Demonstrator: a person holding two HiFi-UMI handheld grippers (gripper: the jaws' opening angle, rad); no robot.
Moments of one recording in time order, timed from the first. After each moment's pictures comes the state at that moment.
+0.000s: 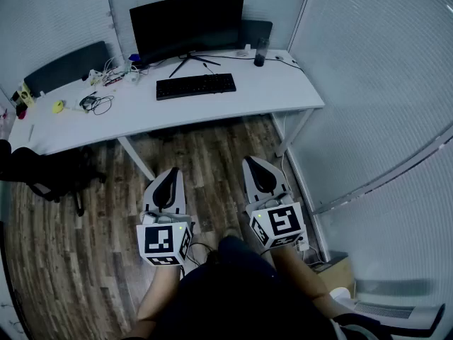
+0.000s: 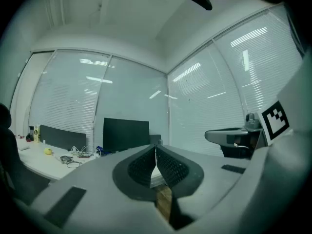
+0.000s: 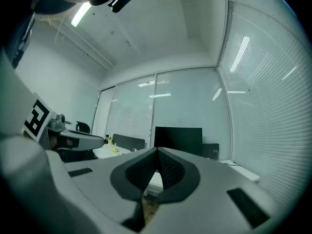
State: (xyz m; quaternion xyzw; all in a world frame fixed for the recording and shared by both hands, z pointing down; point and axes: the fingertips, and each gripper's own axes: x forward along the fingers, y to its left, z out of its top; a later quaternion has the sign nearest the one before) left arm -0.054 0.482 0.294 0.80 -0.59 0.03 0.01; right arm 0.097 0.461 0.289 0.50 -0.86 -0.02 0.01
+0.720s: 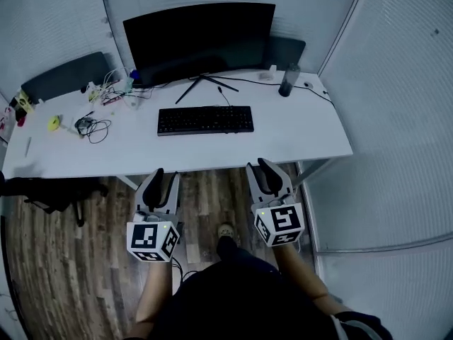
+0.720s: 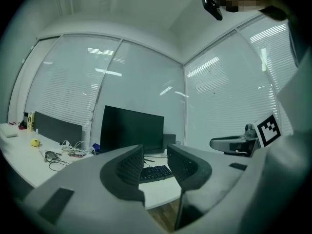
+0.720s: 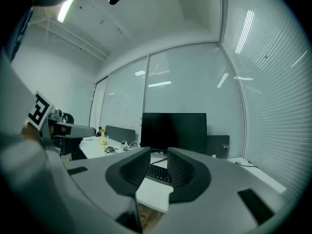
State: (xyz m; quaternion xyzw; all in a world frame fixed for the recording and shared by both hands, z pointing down) left arm -0.091 0.205 0.331 0.78 -0.62 0.00 0.05; right arm 0.104 0.160 0.341 0.48 -0.88 0.01 0.05
